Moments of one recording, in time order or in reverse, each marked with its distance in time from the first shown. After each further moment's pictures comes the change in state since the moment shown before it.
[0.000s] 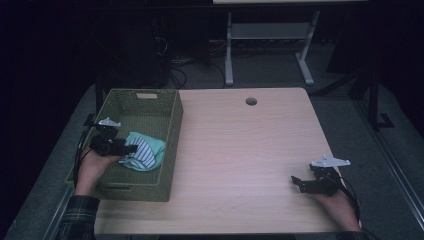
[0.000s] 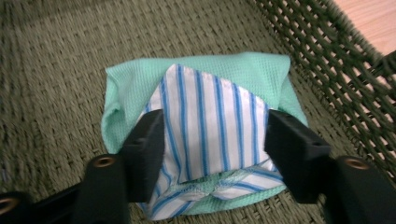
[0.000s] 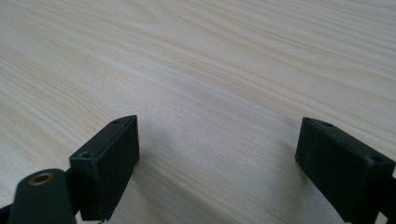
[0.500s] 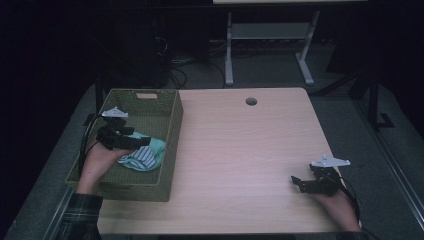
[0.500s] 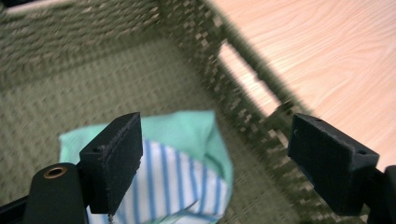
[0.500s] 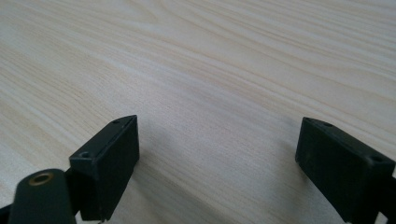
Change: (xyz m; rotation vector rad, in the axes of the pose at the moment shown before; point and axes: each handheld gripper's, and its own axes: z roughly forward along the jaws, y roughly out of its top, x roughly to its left) left arm -0.046 0.037 -0.026 -0.113 -0.102 0.061; right arm 0.000 0.000 0.000 0.000 0.000 0.000
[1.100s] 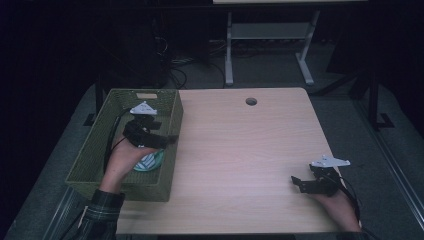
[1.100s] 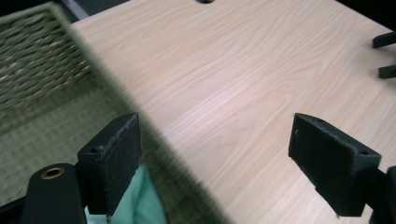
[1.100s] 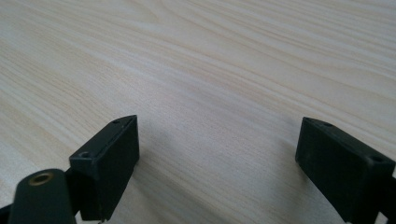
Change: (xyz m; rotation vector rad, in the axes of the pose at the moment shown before) left arm -0.067 0.037 0.020 -0.049 -0.095 0.114; right arm 0.001 0.000 0.000 0.000 -0.001 0.000
